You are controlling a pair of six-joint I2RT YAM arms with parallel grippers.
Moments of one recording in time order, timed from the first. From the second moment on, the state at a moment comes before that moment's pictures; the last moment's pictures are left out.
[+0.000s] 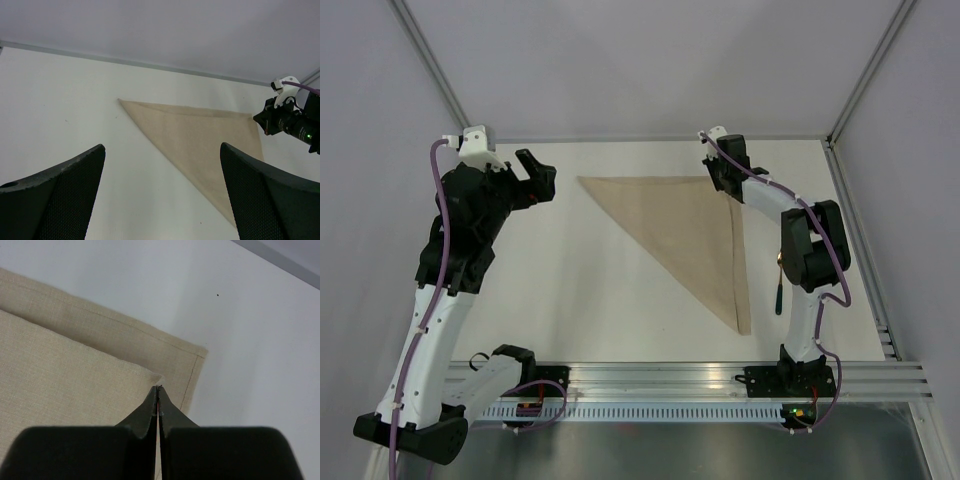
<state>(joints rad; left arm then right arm) -0.24 0.94 1.27 -0.49 -0.09 -0.32 0.27 2.03 1.49 -0.11 0.17 -0.24</state>
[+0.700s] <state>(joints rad) -0.24 0.94 1.27 -0.49 -0.09 -0.32 0.26 2.06 1.58 -0.13 0.20 -0.24</state>
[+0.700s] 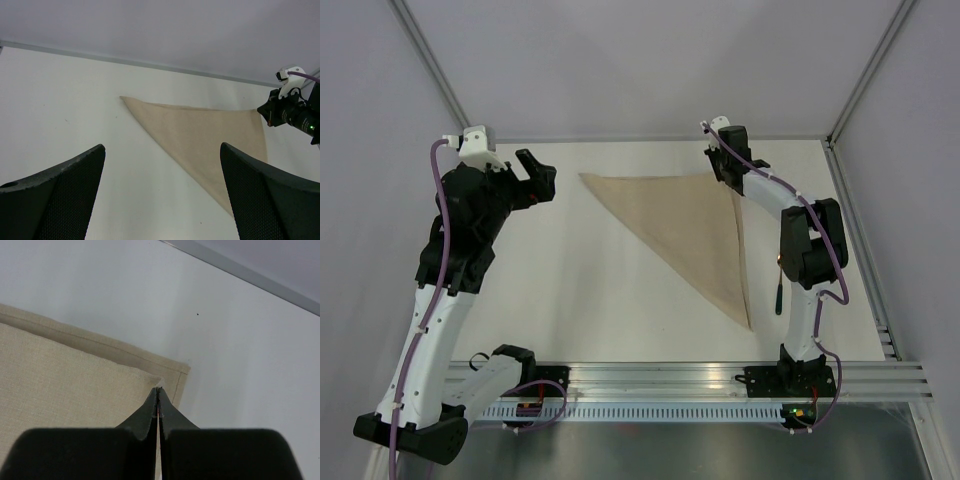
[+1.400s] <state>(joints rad) -0.24 0.94 1.26 -0.49 -0.09 -0.32 0.22 2.06 1.58 -0.13 0.21 -0.24</state>
